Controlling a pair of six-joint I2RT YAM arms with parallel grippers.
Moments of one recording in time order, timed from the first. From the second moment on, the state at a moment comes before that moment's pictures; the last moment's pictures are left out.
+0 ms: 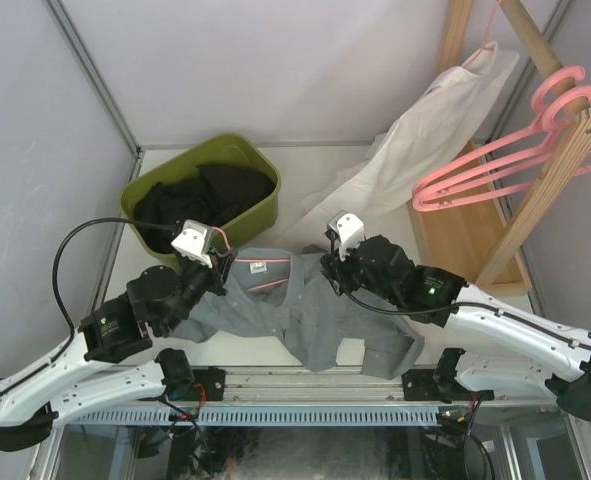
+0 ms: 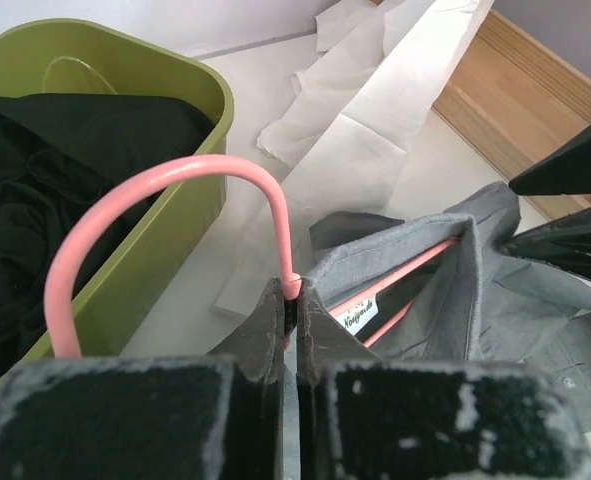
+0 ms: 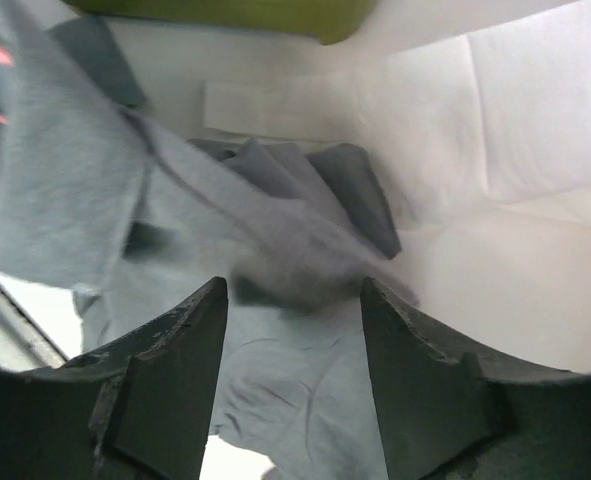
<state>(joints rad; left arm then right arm) -1.08 0.59 0.88 -0.48 -0.59 -0.21 1.02 1.02 0.91 -0.39 0.24 0.09</state>
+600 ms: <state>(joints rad) -1.08 0.56 0.88 -0.51 -0.61 -0.22 0.93 1.03 0.91 -0.40 0.23 0.25</state>
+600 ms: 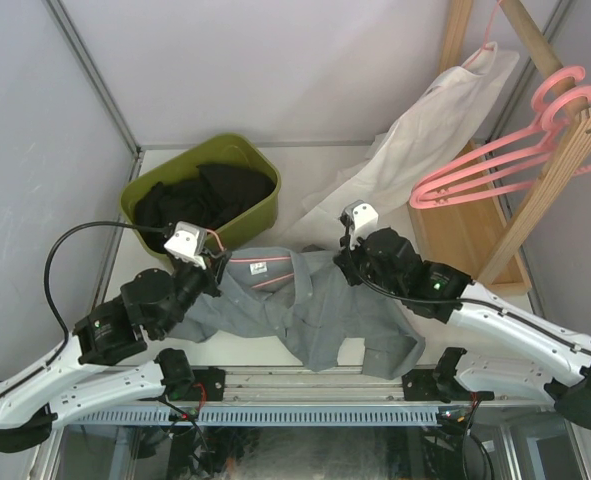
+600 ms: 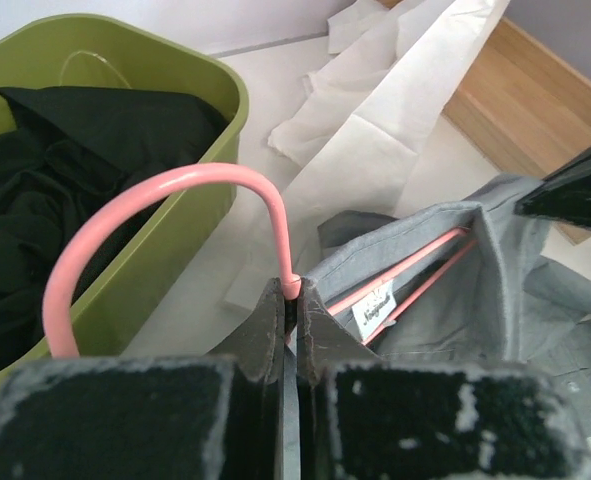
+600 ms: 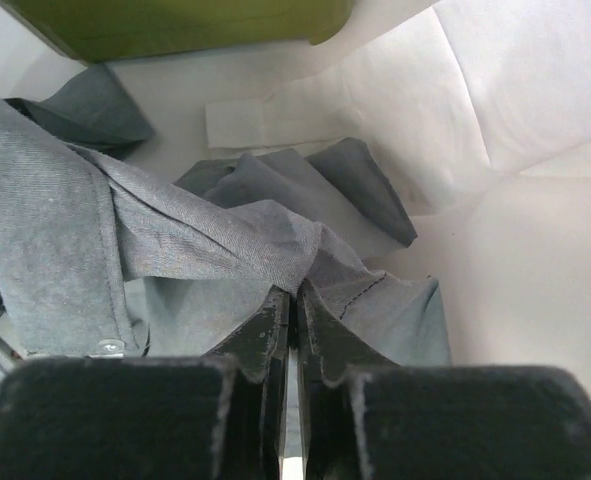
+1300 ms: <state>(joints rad) -1.08 0.58 0.94 -0.60 -0.67 -0.15 0.75 0.92 0.91 -0.44 -0.08 0.36</state>
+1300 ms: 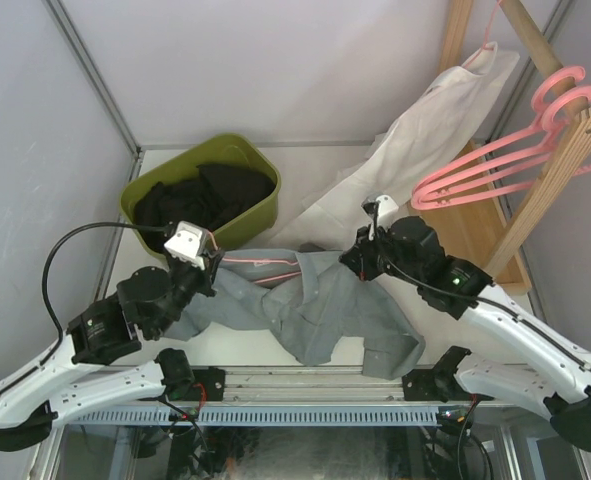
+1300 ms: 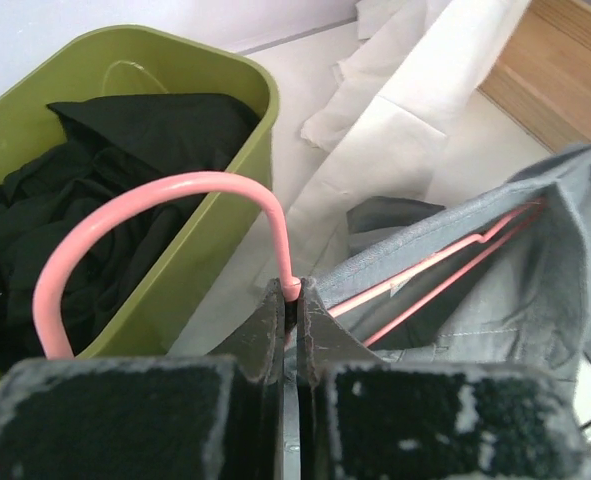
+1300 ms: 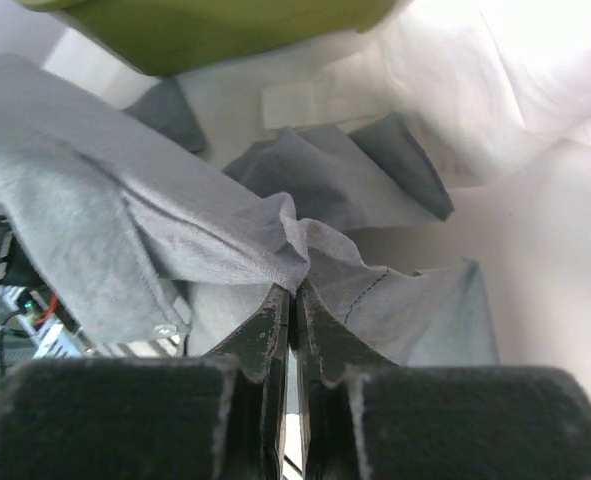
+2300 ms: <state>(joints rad) -1.08 0.64 0.94 -0.56 -0.58 -0.10 0.95 0.91 1.01 -0.49 0.22 0.47</state>
